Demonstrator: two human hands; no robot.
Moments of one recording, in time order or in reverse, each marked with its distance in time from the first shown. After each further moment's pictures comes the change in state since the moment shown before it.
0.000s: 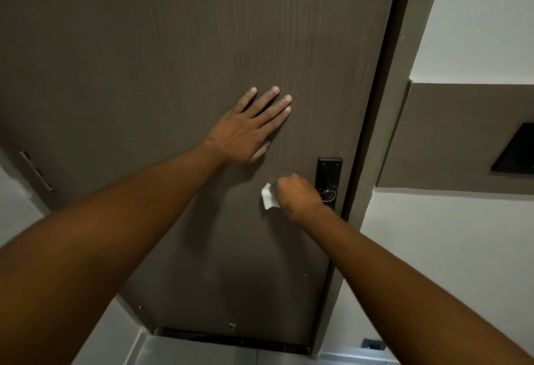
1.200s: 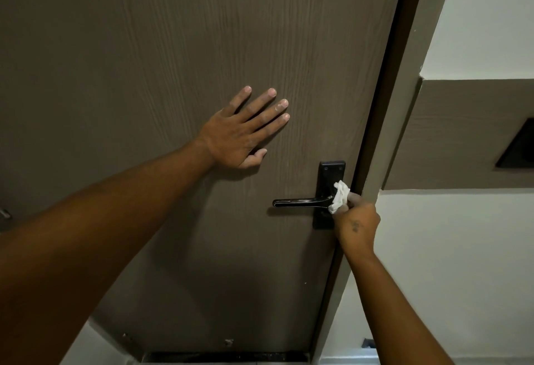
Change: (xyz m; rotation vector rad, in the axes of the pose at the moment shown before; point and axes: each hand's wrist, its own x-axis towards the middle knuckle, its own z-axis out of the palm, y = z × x) left_hand -0.006 -0.035 0.061 0.048 0.337 0.139; right_hand -0.029 0.054 0.059 0.815 0.724 0.793
